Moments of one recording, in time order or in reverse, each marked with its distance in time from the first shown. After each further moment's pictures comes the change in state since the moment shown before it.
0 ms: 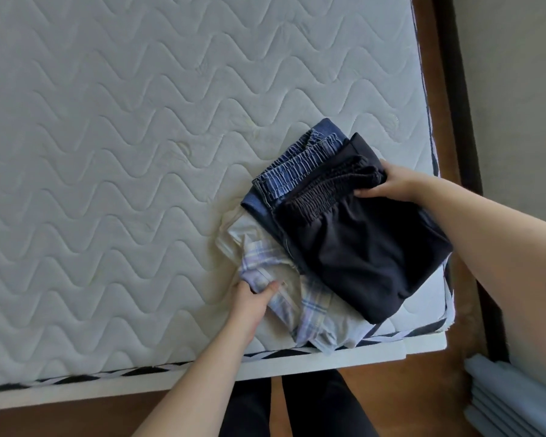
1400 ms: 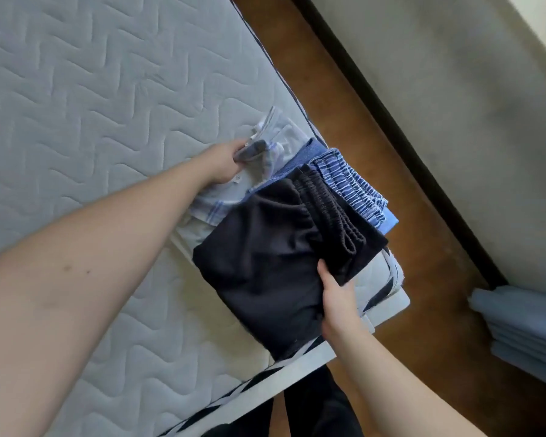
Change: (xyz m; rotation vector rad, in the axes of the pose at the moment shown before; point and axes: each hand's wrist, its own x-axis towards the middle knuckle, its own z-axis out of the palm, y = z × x) left_hand 0.037 0.295 0.166 1.365 -0.274 0.948; right_hand -0.154 0.046 0.200 1.736 0.725 0.291
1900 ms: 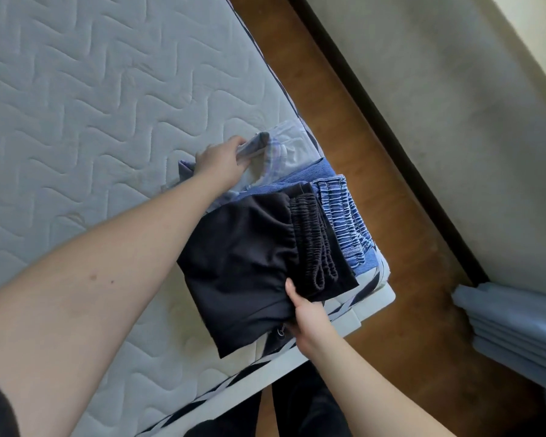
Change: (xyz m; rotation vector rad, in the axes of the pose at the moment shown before) left_hand 0.003 0.009 0.041 0.196 0.210 -0.154; right_hand -0.018 0.033 -0.006 -0.007 -0.066 0.325
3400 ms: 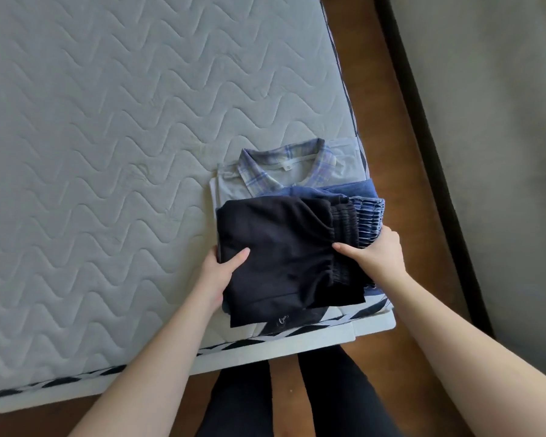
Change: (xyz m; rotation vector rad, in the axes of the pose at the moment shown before) left_hand -0.238 -0.033 0.075 -1.503 0.109 -0.826; right_hand 0.017 -0.176 -0.002 -1.378 0.102 -0.633
